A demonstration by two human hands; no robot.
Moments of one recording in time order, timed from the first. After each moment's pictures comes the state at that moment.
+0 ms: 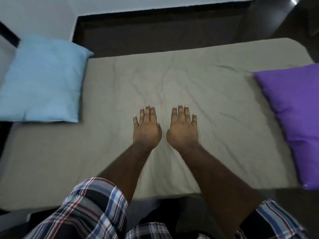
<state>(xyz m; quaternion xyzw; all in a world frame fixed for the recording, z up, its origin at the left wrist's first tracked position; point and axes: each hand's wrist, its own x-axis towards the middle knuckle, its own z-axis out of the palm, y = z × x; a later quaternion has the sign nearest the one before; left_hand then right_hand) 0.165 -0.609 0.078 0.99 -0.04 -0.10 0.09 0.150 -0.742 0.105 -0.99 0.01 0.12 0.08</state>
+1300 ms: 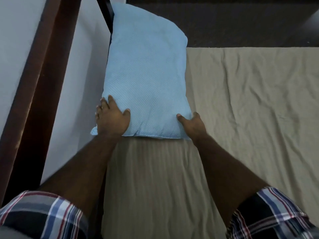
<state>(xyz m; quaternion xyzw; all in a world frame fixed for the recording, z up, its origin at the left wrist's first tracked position) 0.364 0.091 -0.002 0.96 0.20 -0.07 0.19 0.361 -0.170 -0.029 -0.80 0.28 0.20 0.49</state>
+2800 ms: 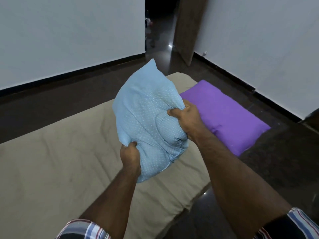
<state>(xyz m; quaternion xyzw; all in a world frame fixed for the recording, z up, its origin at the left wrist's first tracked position) 0.184 -0.702 0.165 0.61 0.19 -0.20 0.74 0.133 -0.875 0.293 -0.69 0.28 -0.19 0.64</state>
